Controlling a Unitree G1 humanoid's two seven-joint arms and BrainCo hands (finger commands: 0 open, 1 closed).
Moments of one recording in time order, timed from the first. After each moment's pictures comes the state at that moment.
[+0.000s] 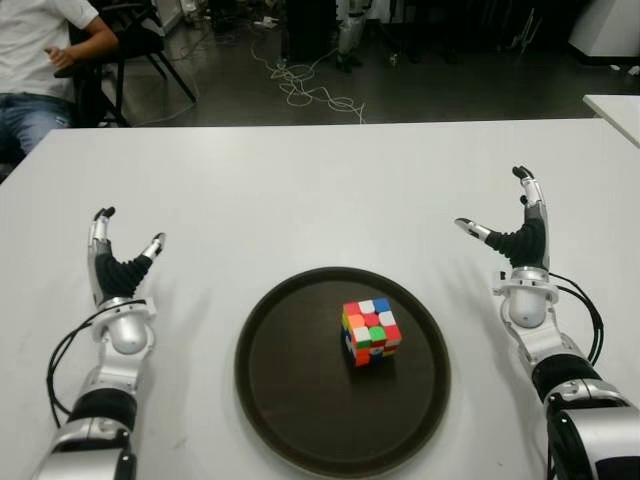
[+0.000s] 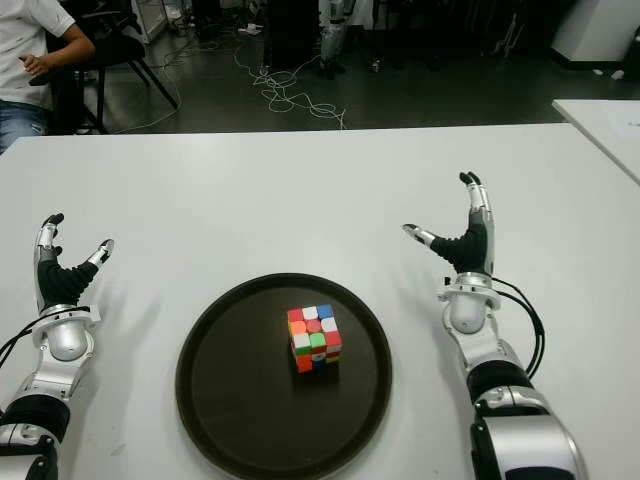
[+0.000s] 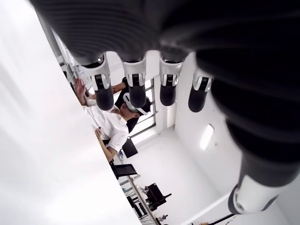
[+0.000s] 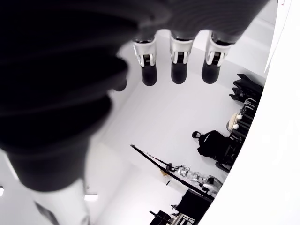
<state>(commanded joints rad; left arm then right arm) -0.37 0.30 0.11 0.97 0.20 -0.52 0.52 -0.53 -0.26 -0.01 1.11 -0.29 -0.71 -0.51</state>
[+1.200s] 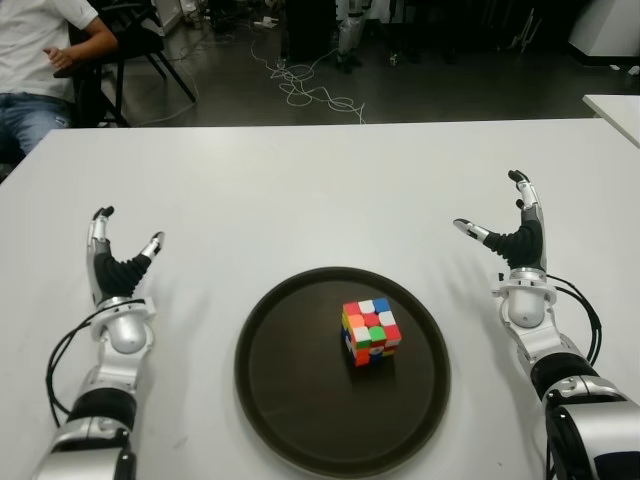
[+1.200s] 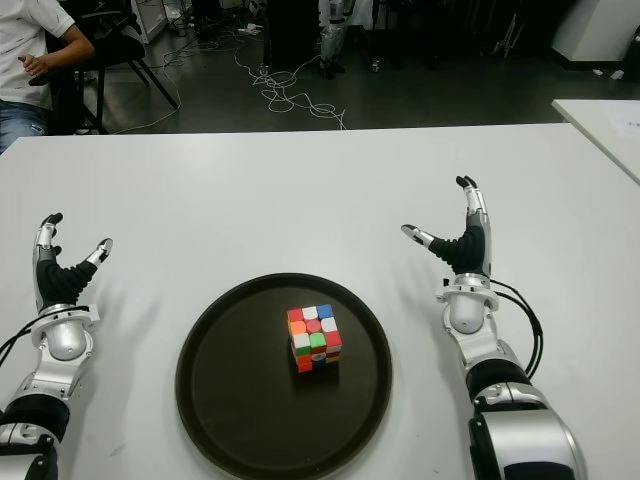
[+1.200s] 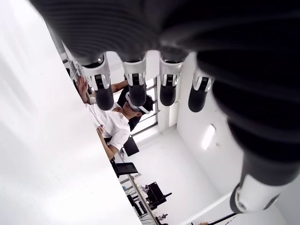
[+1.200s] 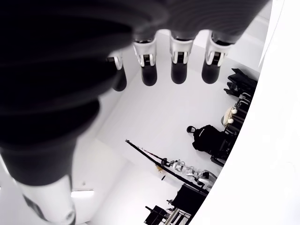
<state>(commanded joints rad) -0.38 0.30 0.11 0.97 0.22 -0.51 0.54 -0.54 -0.25 -0.02 1.15 -0.26 -0.71 -0.49</state>
